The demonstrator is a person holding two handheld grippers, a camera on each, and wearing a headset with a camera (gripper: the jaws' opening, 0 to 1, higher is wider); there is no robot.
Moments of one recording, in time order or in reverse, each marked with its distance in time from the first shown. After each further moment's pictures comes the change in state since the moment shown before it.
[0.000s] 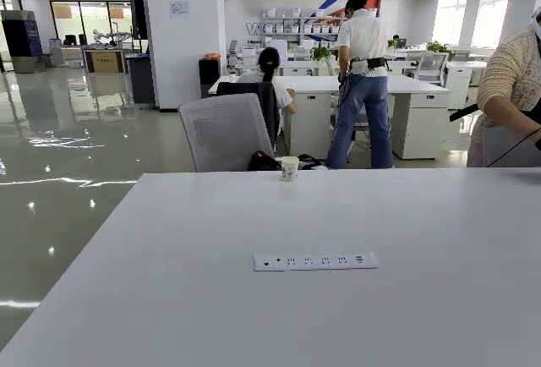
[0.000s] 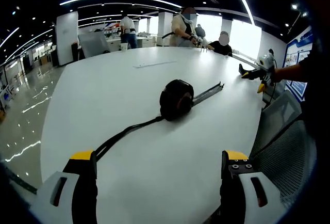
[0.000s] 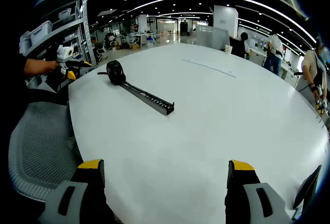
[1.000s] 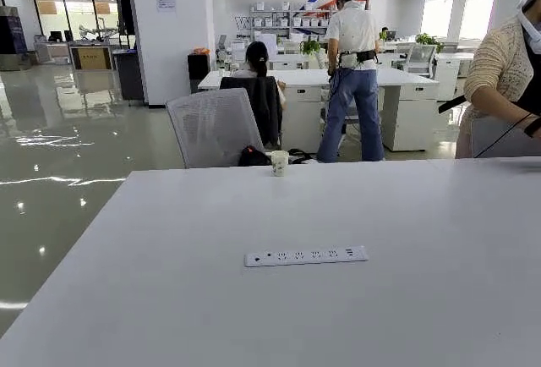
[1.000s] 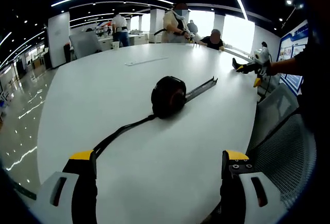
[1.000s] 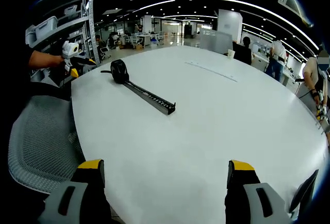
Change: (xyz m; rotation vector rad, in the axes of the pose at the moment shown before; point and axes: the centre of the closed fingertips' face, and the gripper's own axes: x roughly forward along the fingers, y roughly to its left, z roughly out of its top) left arm 0.006 -0.011 0.001 0.059 0.032 -0.047; right arm -0.011 0.000 -0.003 -0.048 -0.018 0.001
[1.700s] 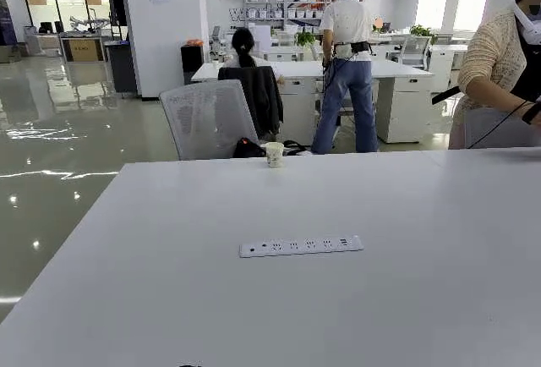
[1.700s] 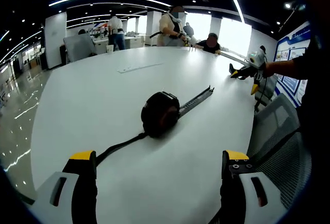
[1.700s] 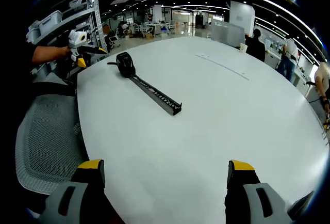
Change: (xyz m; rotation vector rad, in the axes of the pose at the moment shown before) left arm 0.022 -0.015 0.037 -0.003 -0.019 -0.039; right arm 0.009 0.000 0.014 -0.041 0.106 0.090
